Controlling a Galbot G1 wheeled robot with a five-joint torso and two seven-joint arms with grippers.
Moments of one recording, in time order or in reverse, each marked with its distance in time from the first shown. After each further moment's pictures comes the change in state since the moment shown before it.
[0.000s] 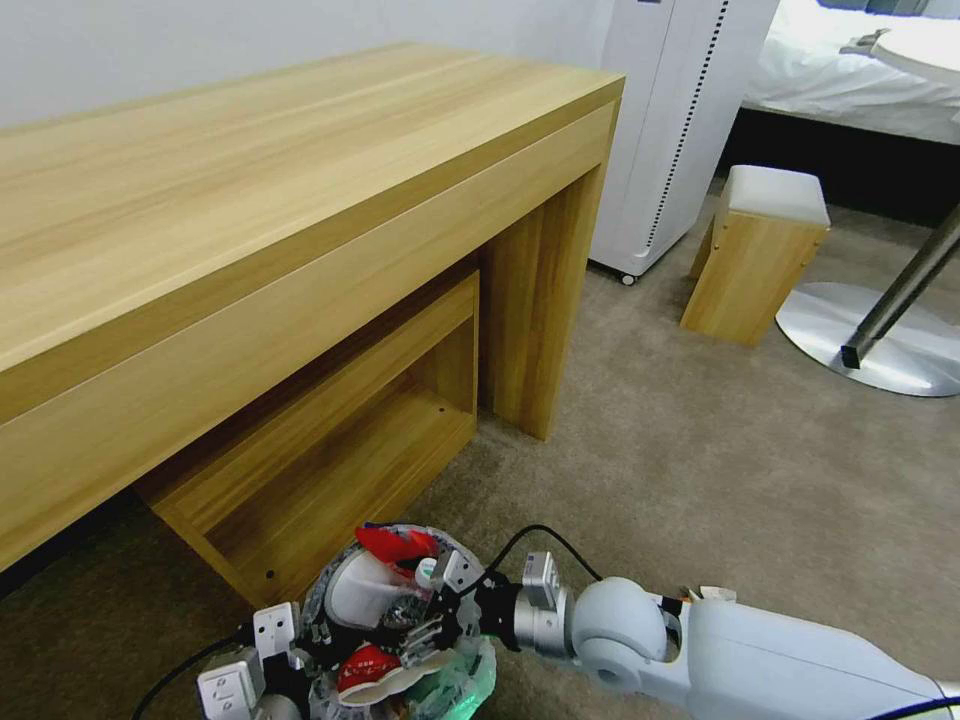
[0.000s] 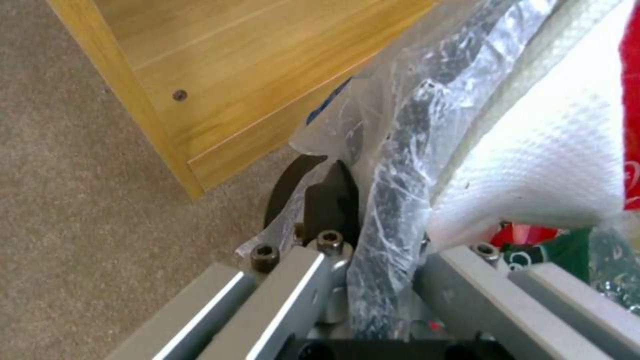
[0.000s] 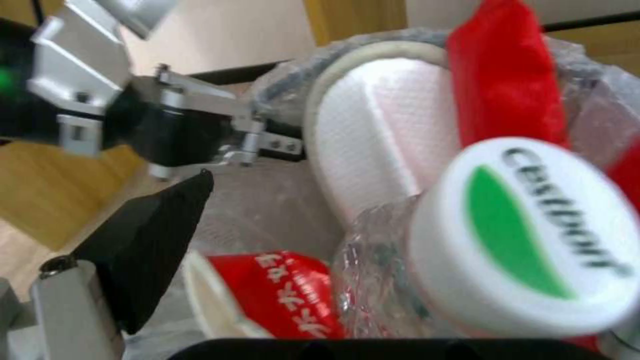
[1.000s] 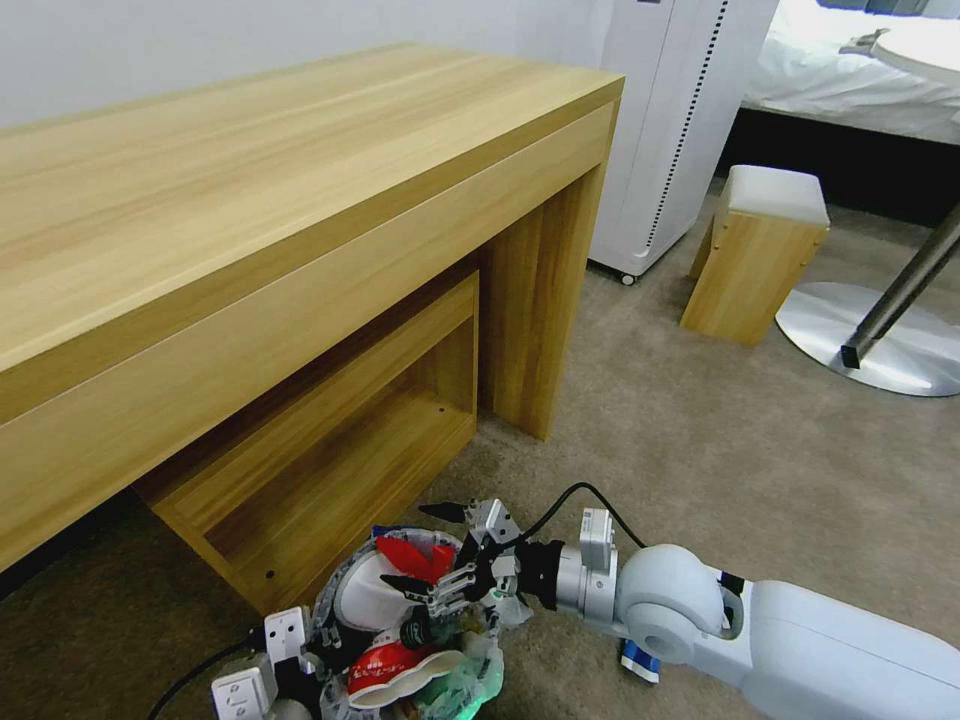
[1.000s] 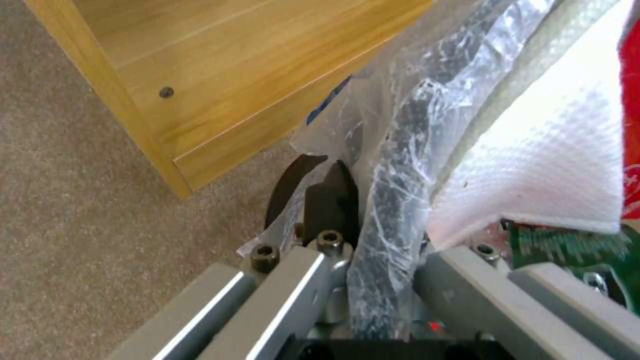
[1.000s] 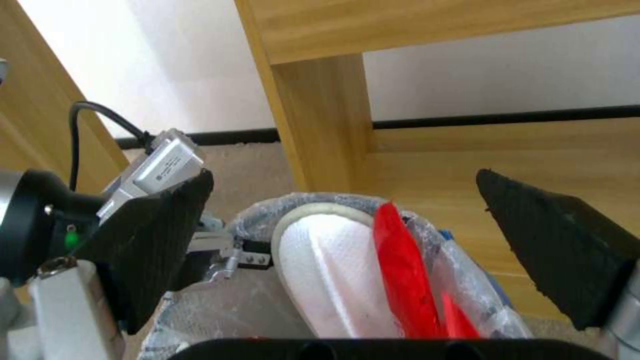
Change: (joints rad) left arm -0.002 -0.042 0.015 0.021 0.051 -0.006 0.036; right arm -0.081 -0.098 0.236 0.100 0.020 0.028 -0.071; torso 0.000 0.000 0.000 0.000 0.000
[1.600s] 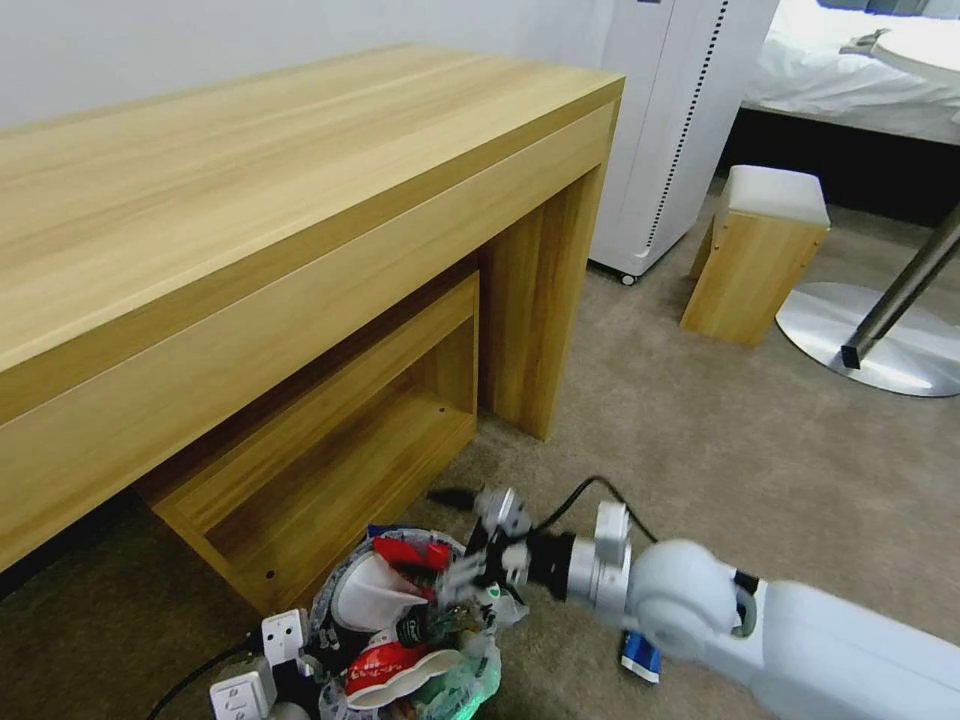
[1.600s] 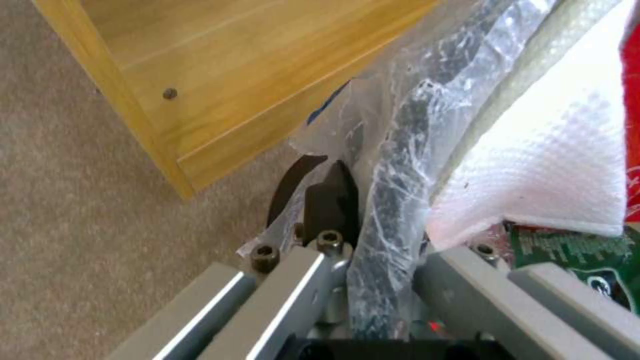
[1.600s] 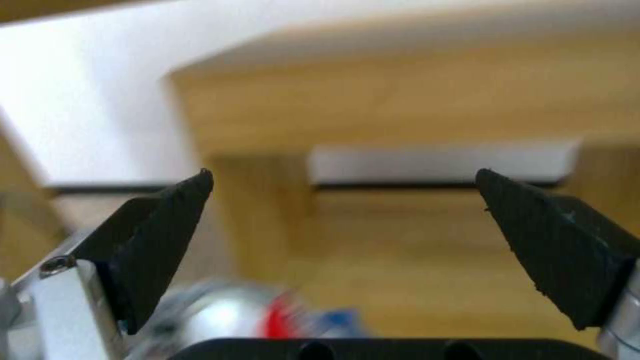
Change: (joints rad) left arm 0.012 -0.013 -0.008 -0.009 0.022 -0.001 0.018; right arm -0.070 0.011 0.265 0.006 -0.008 0.019 -0.005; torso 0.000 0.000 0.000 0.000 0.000
